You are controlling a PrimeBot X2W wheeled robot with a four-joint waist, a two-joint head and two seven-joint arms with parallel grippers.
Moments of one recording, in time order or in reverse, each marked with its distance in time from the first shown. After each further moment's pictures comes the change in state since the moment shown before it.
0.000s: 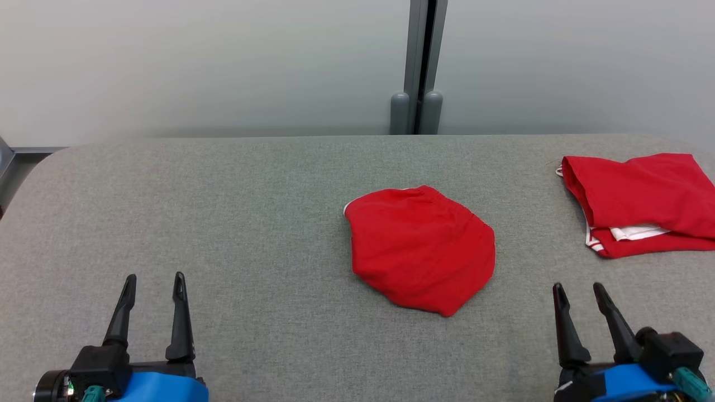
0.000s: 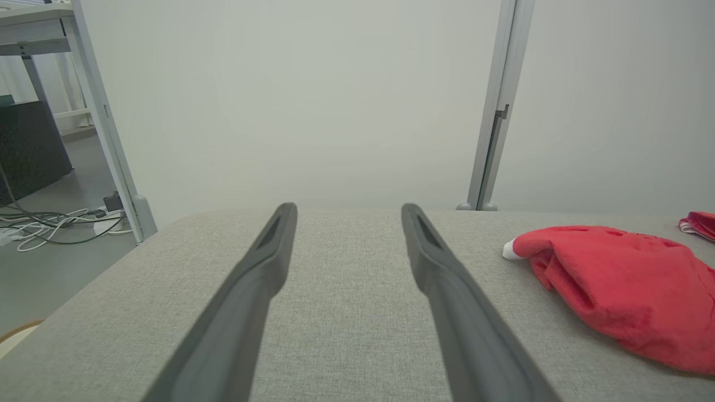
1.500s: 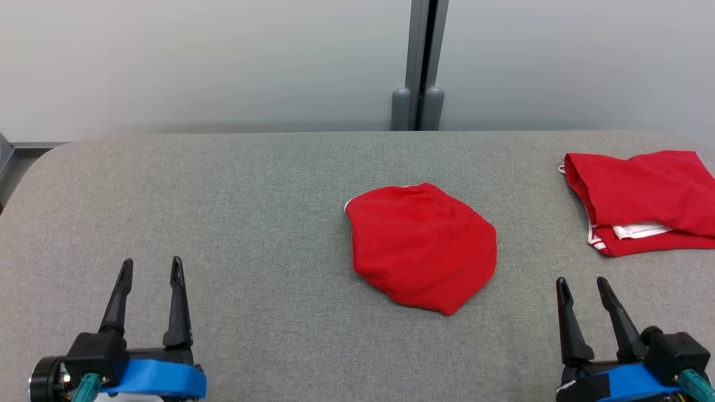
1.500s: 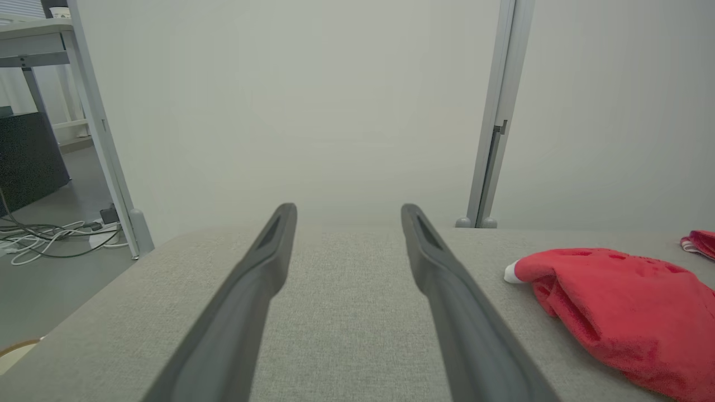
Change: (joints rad) left arm -0.049 0.075 -0.093 -0.015 -0.095 0.077 0.000; right arm -0.024 0.000 0.002 -0.021 0.000 0.000 -0.014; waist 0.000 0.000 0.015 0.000
